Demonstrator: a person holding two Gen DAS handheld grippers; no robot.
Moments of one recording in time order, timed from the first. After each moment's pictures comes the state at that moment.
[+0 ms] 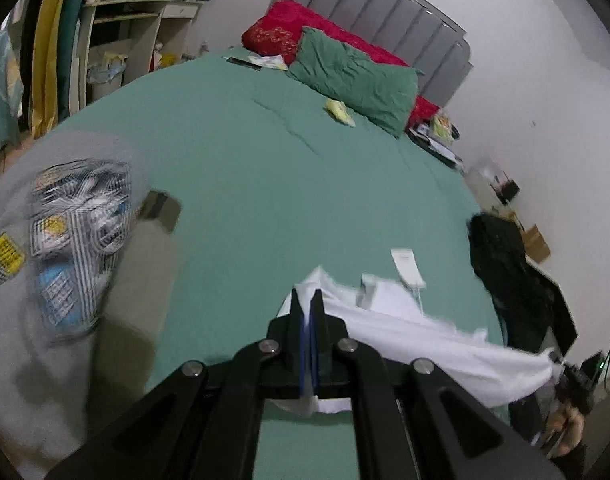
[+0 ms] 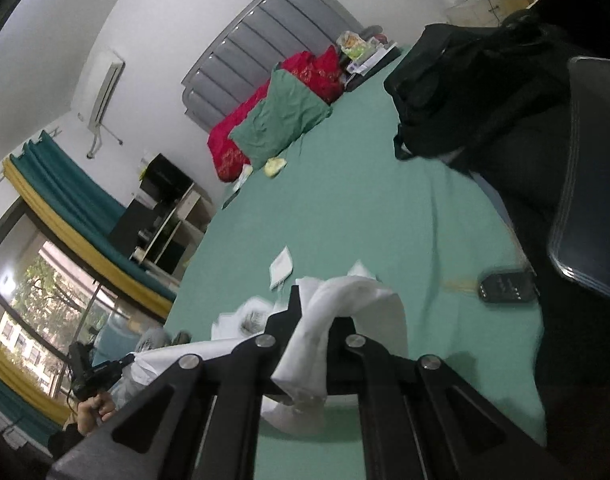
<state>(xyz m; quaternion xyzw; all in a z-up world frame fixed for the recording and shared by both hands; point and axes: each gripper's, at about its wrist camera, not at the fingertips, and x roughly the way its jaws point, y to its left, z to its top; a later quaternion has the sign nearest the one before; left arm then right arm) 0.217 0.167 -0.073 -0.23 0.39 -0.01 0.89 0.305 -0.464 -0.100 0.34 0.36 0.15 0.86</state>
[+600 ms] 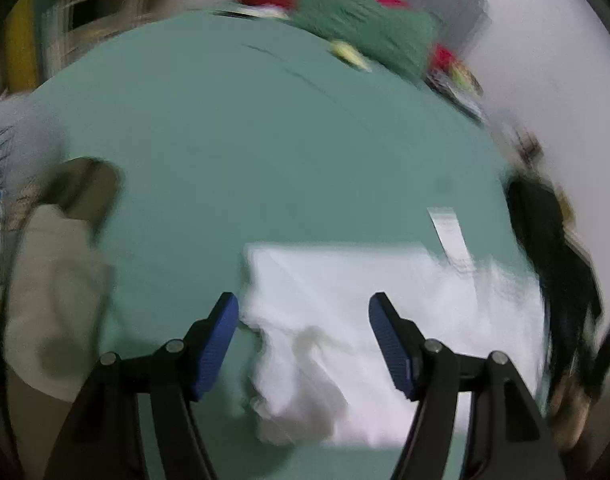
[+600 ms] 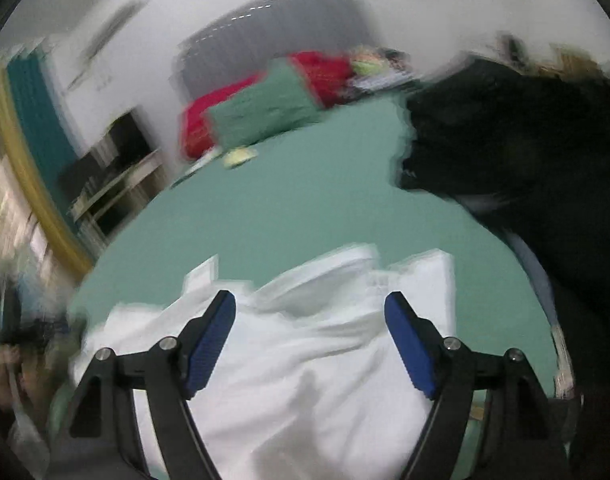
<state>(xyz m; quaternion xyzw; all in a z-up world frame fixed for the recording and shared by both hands) 0.296 0.117 -0.166 -0.16 0.48 -0.03 0.86 0.379 -0.380 -0.159 0.11 0.34 0.17 0.92</state>
